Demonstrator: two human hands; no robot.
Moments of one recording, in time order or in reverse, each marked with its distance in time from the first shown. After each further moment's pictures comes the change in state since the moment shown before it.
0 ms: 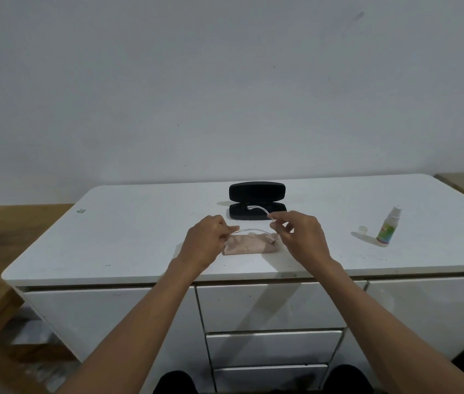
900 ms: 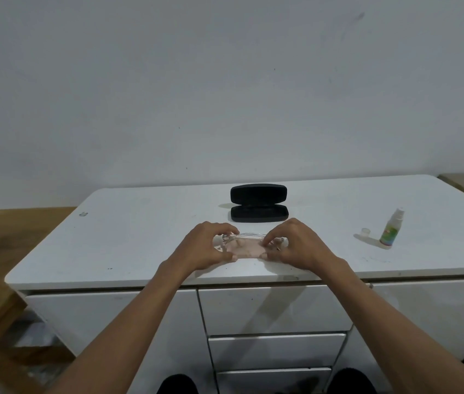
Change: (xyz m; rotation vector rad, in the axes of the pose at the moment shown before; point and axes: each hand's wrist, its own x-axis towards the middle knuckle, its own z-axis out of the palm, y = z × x) left_hand -0.006 -0.013 -0.014 -0.231 -0.102 0.007; right_hand 0.004 0.000 -0.010 -0.186 -0.386 -0.141
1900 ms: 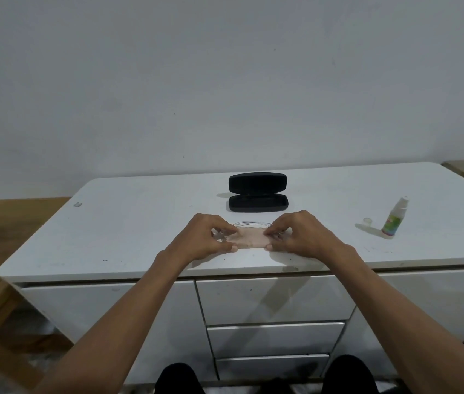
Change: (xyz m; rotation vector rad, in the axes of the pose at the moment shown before) left_hand 0.007 -0.010 0.008 -0.106 -0.029 -0.020; right_hand 0.005 0.010 -0.008 -0.009 -0.066 -0.032
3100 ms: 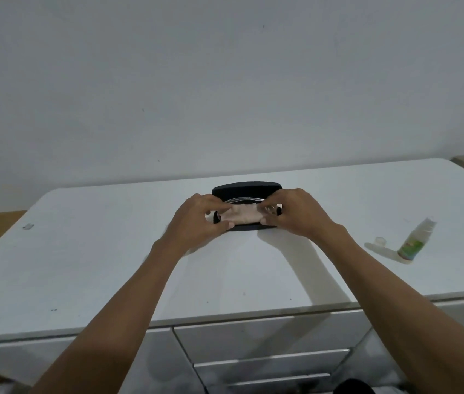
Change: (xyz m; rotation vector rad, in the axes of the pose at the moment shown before) left_hand 0.111 -0.028 0.010 0.081 0.149 0.072; right_hand 0.096 0.055 -0.012 0.028 0.073 0.117
